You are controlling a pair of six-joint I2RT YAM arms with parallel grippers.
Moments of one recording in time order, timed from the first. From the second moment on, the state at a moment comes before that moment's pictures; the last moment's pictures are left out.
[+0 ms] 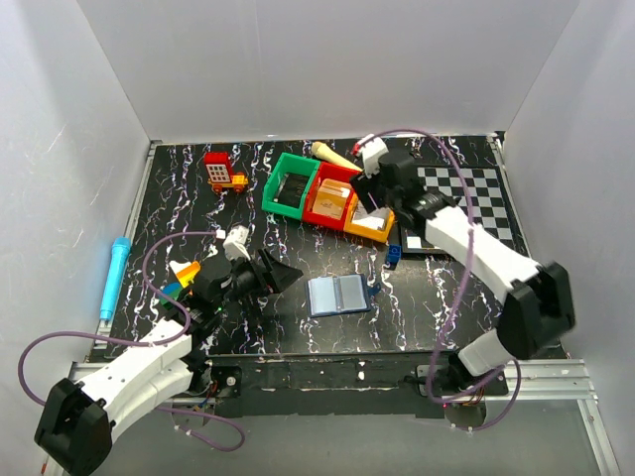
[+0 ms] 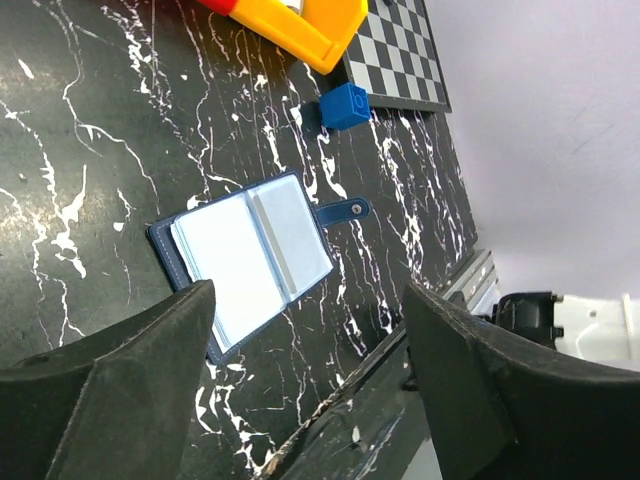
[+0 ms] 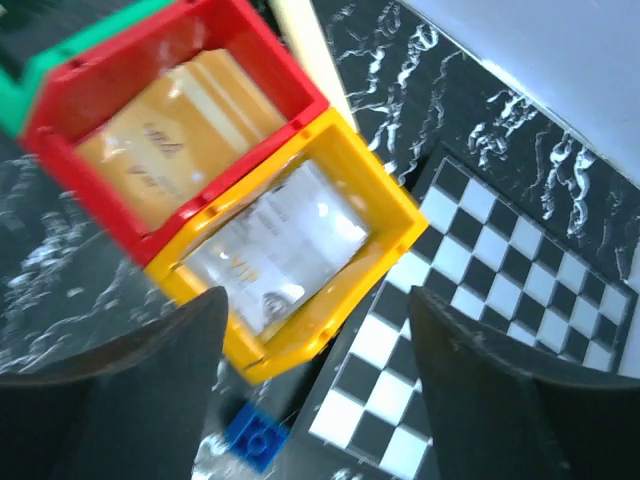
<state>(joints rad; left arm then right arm) -0.58 0.77 0.32 0.18 0.24 -0.80 0.55 1.58 1.29 -0.27 0.23 -0.33</state>
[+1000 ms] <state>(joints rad) -0.67 0.90 0.32 0.09 0.22 -0.99 0.88 1.30 0.77 -0.58 0.25 0.57</state>
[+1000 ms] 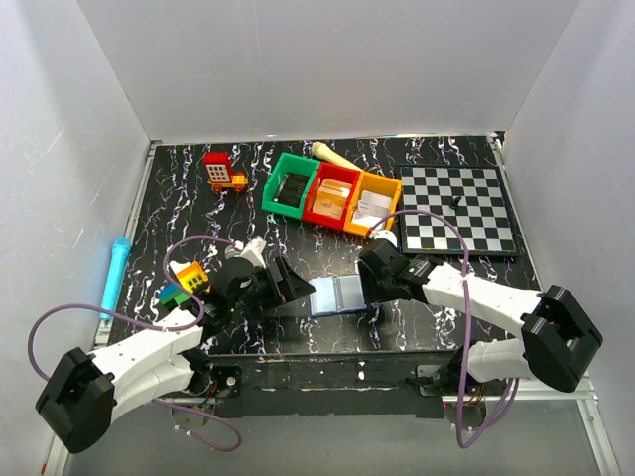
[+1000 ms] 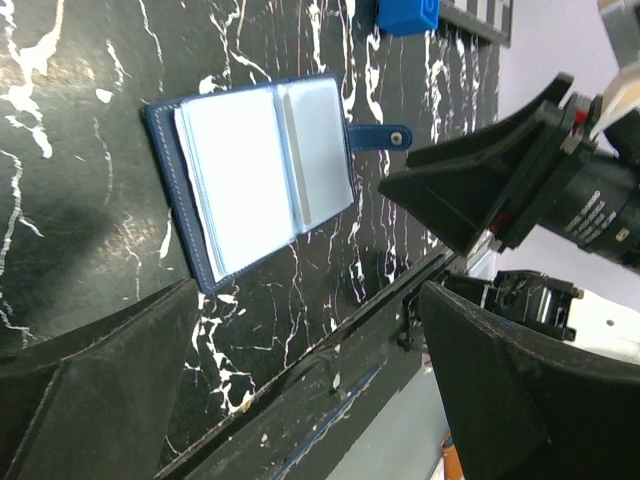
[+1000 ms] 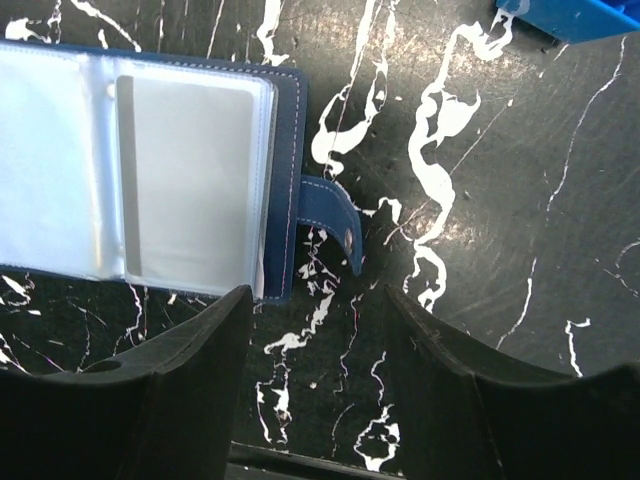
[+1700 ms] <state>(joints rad) -0.75 1.09 0.45 0.01 0.17 -0.93 0.68 1.38 0.72 -0.43 0.03 0.54</state>
